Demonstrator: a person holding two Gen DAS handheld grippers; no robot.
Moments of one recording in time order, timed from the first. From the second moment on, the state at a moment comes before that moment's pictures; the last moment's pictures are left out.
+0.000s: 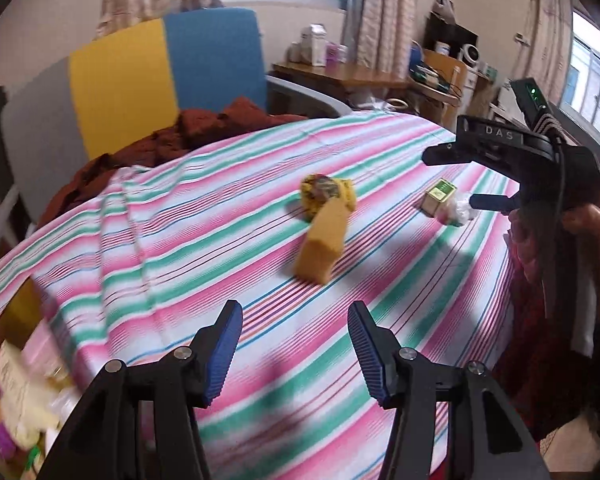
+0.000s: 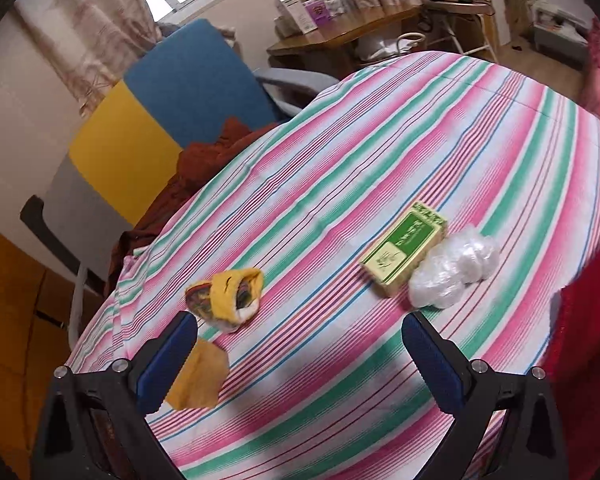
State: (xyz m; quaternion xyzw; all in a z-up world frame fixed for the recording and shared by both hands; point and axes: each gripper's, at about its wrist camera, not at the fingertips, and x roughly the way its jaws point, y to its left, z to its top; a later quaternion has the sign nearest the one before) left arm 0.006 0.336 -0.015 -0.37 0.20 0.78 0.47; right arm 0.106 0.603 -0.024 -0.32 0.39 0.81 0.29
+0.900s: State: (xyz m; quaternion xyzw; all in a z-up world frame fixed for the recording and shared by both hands) left arm -0.032 0.385 -0.071 -0.41 0.18 0.77 0.45; right arm 0.088 0.594 -0.034 -0.34 0.39 0.82 0.25
